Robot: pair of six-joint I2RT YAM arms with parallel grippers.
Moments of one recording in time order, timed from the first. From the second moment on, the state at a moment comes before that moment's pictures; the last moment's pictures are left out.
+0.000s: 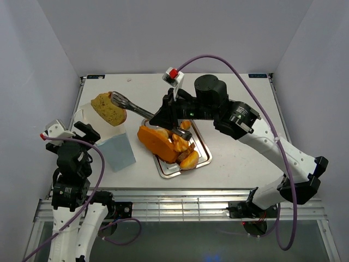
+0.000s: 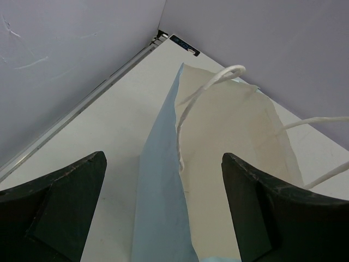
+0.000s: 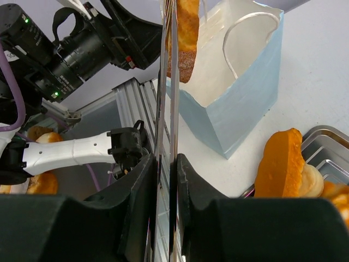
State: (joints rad) left arm -0.11 0.44 0.85 -0.54 -0.57 -0.39; right arm 1.00 1.44 1.77 -0.54 -0.38 0.26
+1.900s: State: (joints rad) left arm -0.13 0.30 0.75 -0.45 -0.57 -0.39; right arm 1.02 1.56 1.75 -0.47 -0.36 0.36
